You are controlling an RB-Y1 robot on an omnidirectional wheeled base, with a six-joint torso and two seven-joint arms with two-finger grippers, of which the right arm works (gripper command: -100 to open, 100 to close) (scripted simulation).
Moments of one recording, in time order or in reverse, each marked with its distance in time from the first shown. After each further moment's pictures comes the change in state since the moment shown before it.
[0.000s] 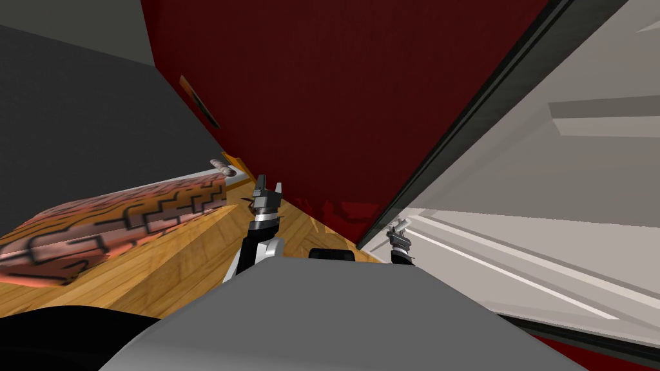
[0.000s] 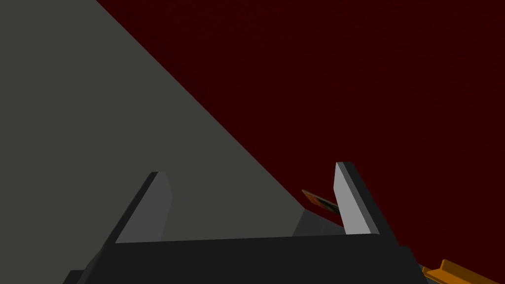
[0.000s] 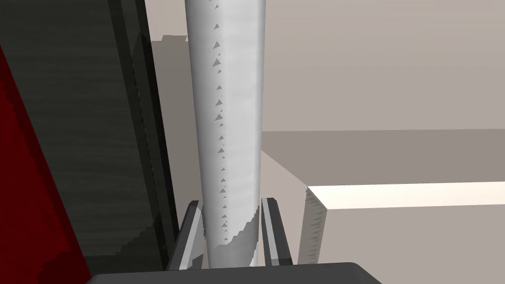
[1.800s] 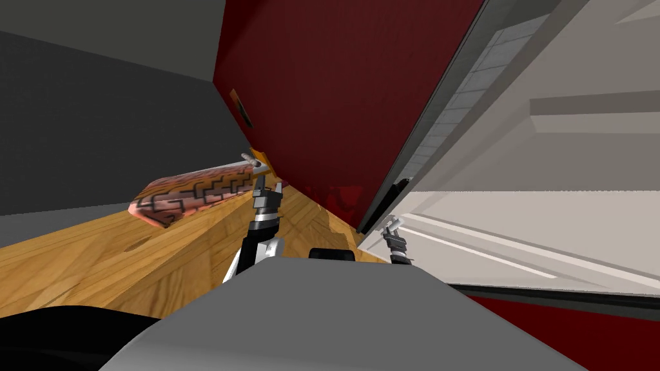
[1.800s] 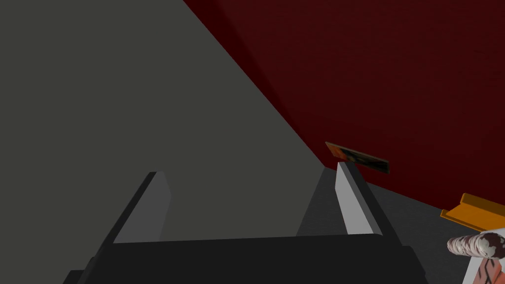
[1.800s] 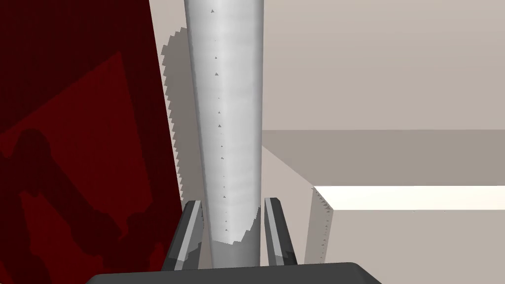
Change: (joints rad) arm 0.053 -0.088 0.152 -0.056 0.075 -0.043 -0.115
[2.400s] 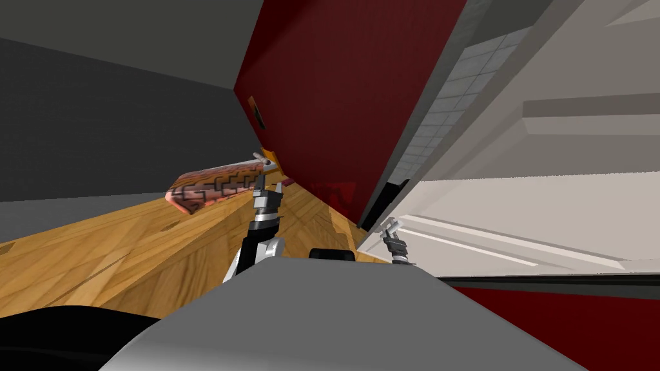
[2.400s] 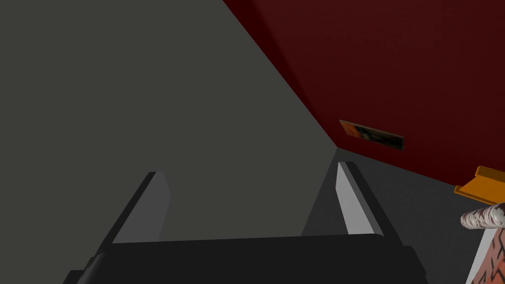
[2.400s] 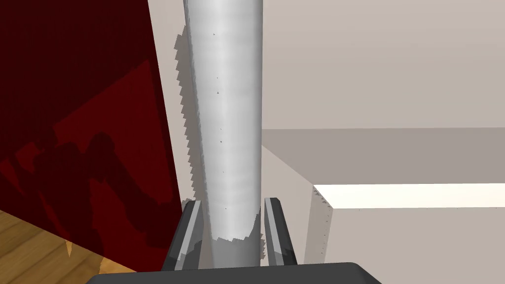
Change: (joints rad) arm 0.039 -0.044 0.059 -0.016 0.028 -0.029 -0.046
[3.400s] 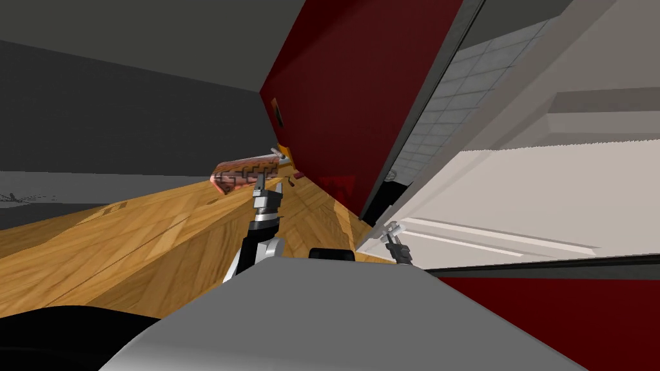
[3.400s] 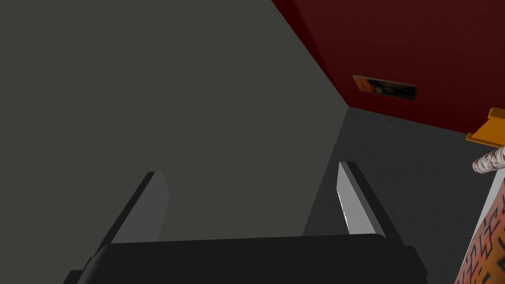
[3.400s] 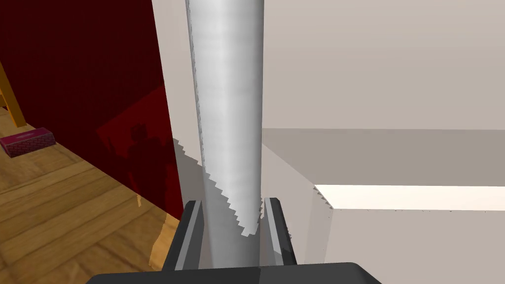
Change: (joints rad) arm 0.030 -0.074 0.086 0.033 0.046 -0.108 -0.094
